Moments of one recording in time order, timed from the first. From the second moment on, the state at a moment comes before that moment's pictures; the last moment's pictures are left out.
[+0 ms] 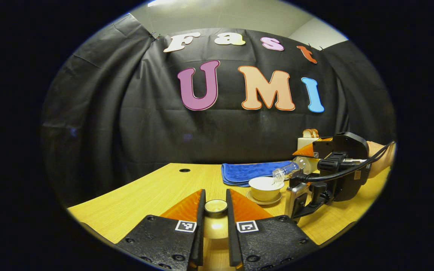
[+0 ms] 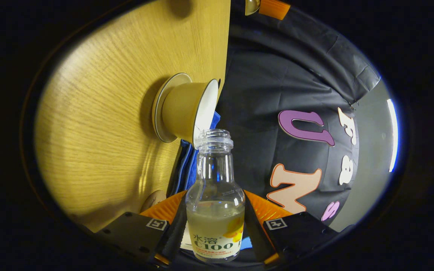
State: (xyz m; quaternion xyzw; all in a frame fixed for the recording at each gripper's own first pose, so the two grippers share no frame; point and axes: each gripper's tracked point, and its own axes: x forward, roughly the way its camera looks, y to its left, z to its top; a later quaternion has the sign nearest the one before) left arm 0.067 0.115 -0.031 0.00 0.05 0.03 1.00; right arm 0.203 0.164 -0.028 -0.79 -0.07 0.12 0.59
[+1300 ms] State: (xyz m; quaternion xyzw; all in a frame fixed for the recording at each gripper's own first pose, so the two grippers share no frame) left arm 0.067 0.115 -0.032 -0.01 0.05 0.03 1.00; right arm 0.197 0.188 -0.014 -0.87 -0.12 0.14 0.45
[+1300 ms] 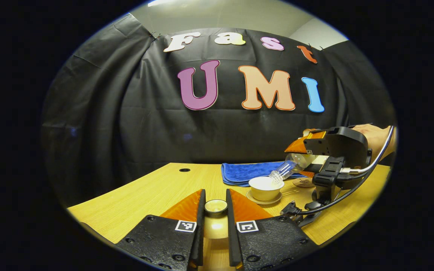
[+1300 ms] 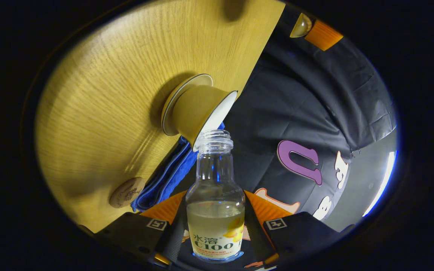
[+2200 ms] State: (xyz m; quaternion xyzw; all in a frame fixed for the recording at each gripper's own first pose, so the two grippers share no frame) left arm 0.067 0.115 -0.033 -0.01 0.05 0.03 1.00; right arm 0.196 0.181 -0.029 -0.80 -0.06 0.17 0.57
